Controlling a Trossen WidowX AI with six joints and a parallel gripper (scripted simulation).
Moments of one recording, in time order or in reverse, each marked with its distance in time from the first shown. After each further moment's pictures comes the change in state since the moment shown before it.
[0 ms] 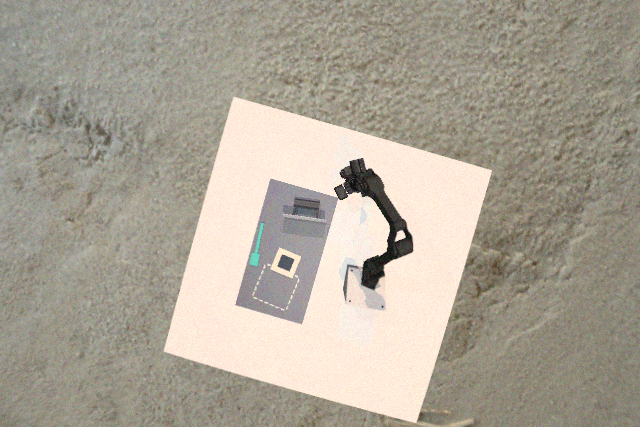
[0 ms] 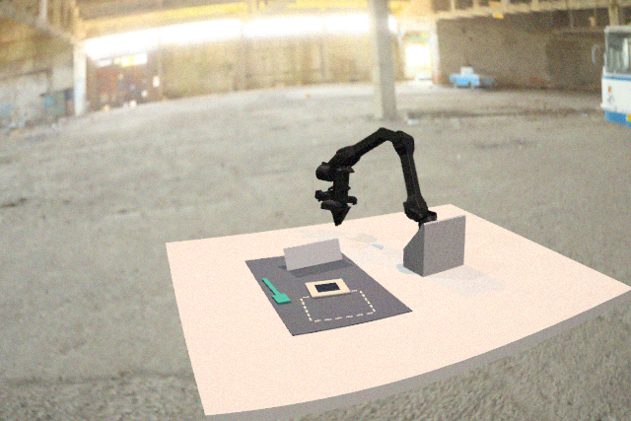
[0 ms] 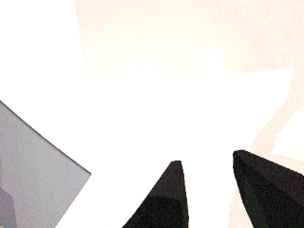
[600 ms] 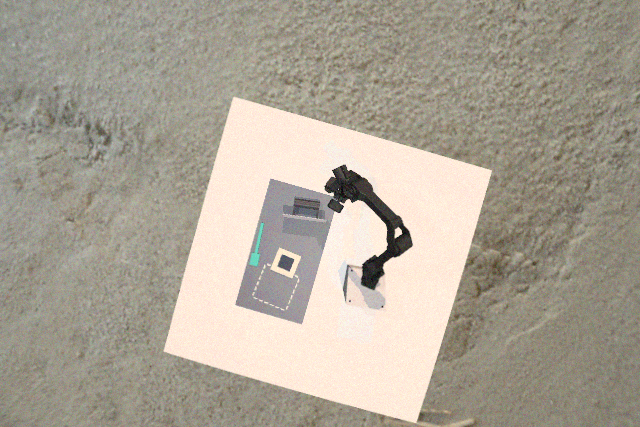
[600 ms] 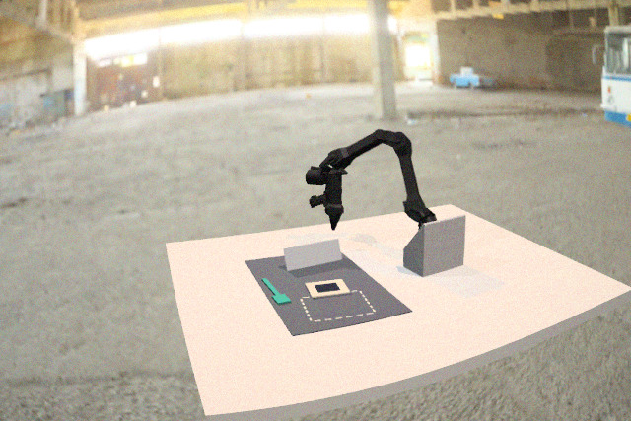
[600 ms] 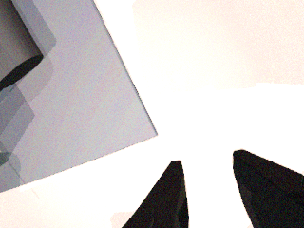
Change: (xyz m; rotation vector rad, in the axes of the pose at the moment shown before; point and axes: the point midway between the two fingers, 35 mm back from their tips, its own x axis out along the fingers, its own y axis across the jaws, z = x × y) arm 0.004 0.058 -0.008 -0.509 0.069 0.049
